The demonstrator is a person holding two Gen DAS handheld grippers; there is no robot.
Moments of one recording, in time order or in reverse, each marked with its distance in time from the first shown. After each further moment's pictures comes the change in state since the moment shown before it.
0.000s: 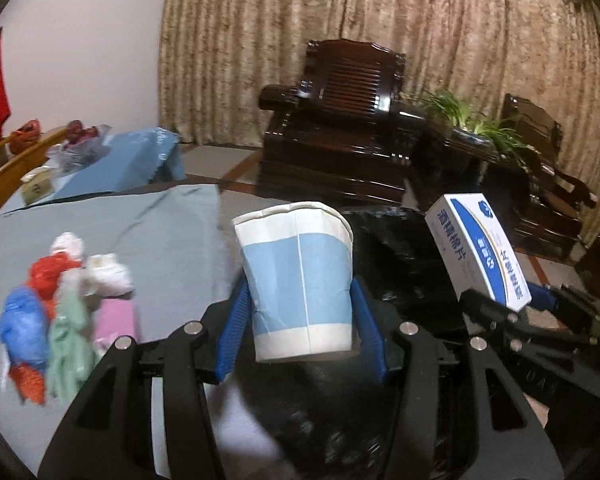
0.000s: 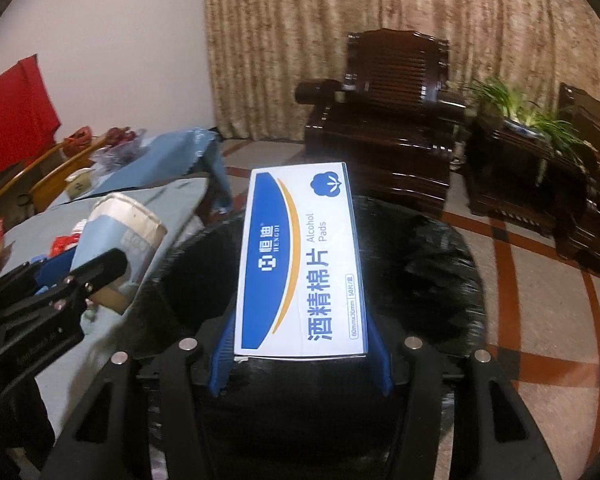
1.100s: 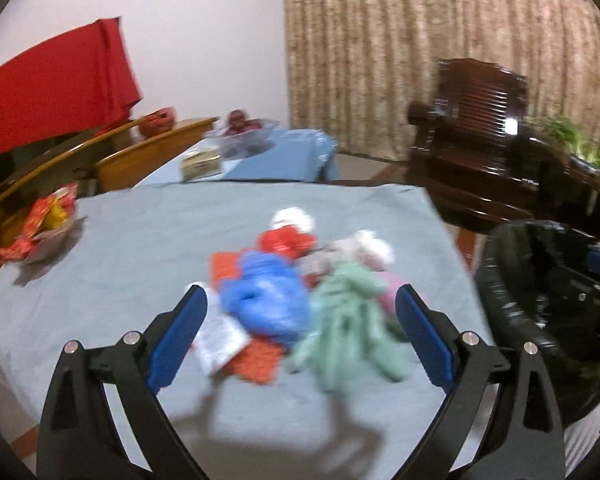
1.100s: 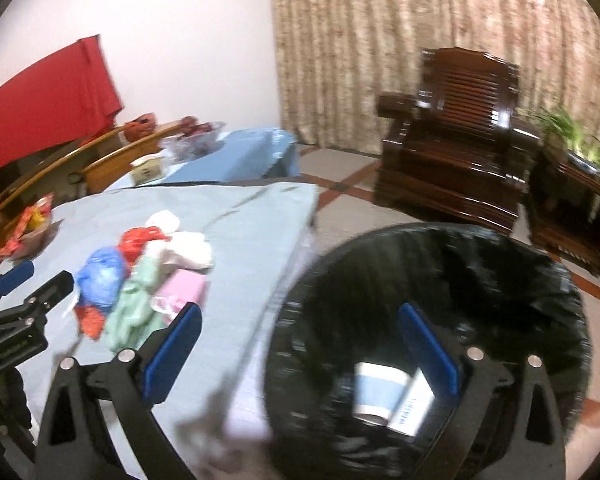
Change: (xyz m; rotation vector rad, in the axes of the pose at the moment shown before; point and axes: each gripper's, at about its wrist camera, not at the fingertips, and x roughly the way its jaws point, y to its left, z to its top) left arm -0.114 0.193 -0.044 -0.149 -0.043 0.470; right arm 0.015 0.154 0.006 -0.160 -0.037 0.239
